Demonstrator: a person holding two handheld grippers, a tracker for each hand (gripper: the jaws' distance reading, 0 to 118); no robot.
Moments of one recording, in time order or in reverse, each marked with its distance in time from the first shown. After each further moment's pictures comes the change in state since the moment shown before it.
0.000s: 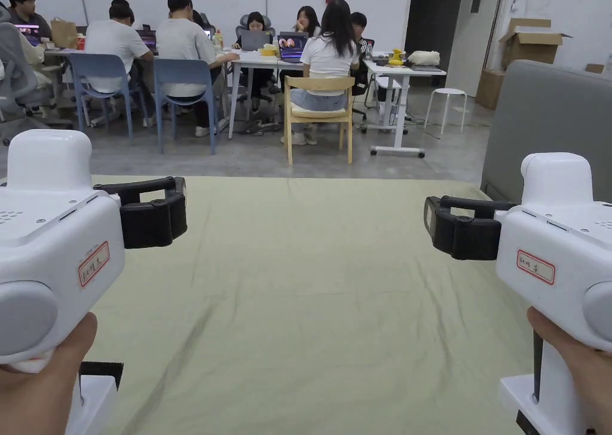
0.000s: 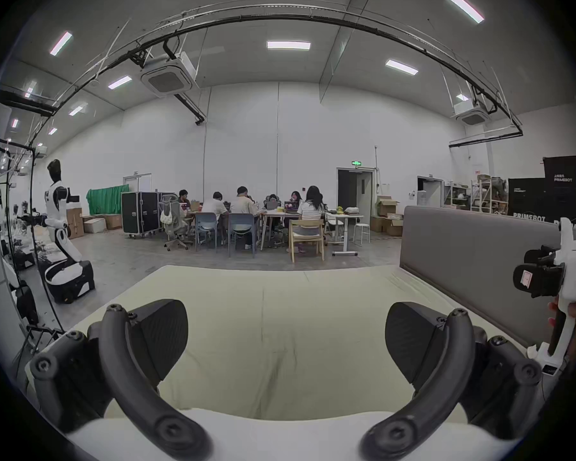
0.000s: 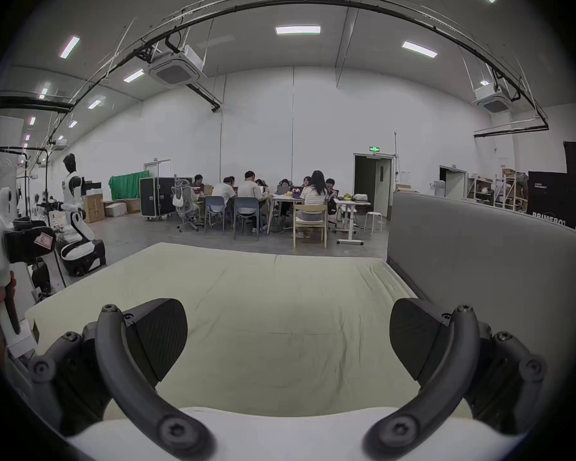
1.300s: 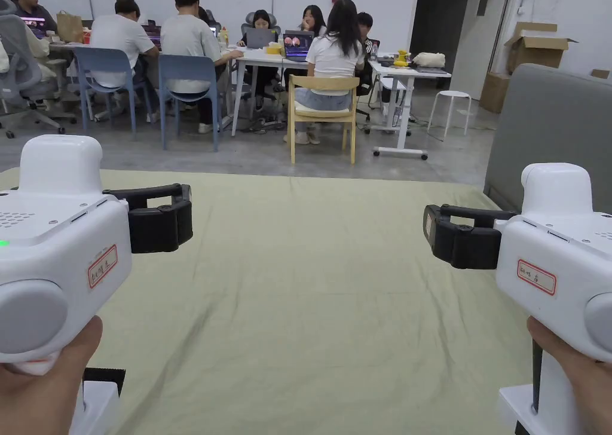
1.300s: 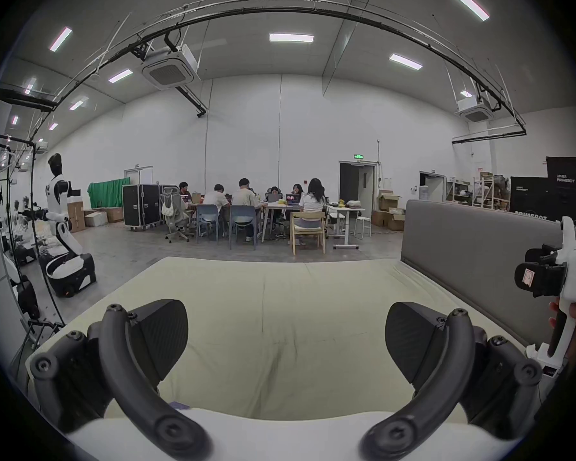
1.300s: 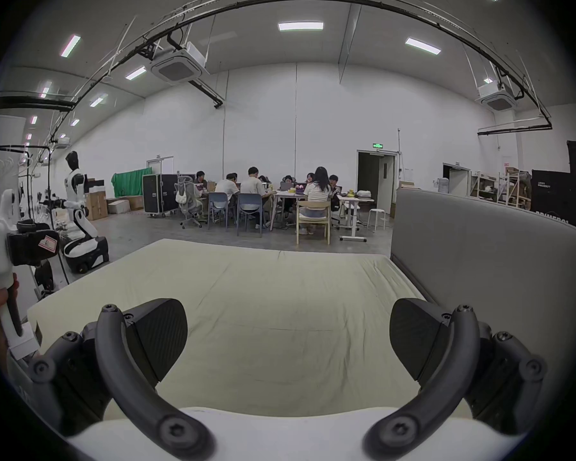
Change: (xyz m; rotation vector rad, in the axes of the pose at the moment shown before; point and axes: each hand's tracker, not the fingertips) left arm -0.002 -0.008 -0.005 -0.039 0.007 0.010; right arm -0.004 -0.004 -0.003 -0.018 0.014 0.001
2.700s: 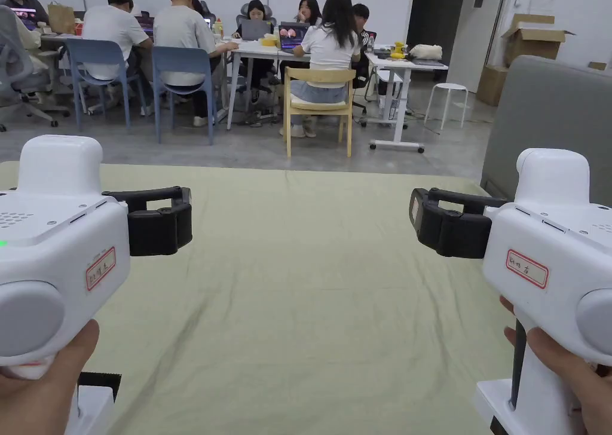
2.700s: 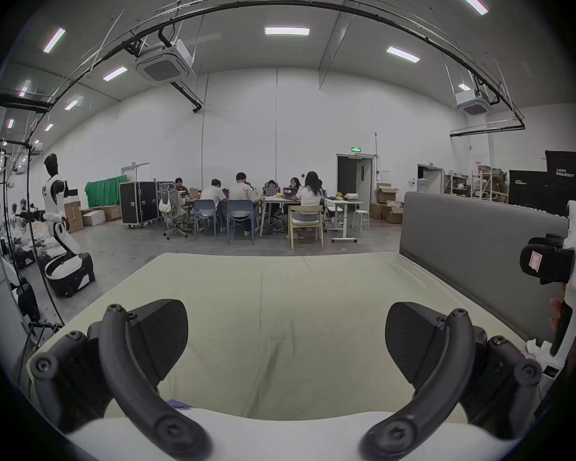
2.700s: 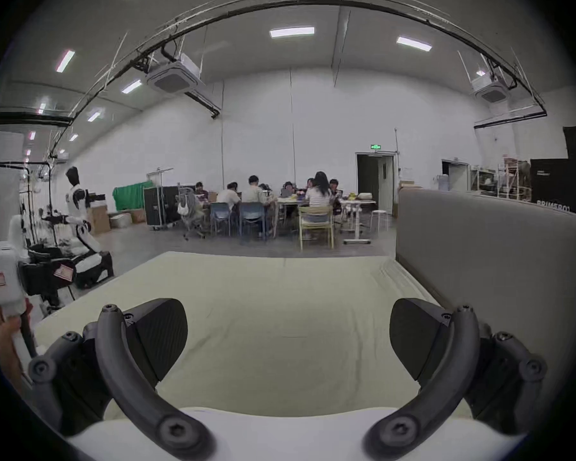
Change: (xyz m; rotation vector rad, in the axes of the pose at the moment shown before) left arm 0.007 -0.005 -0.010 -0.032 -0.011 -0.014; right arm -0.013 0.004 0.002 0.035 0.008 -0.054
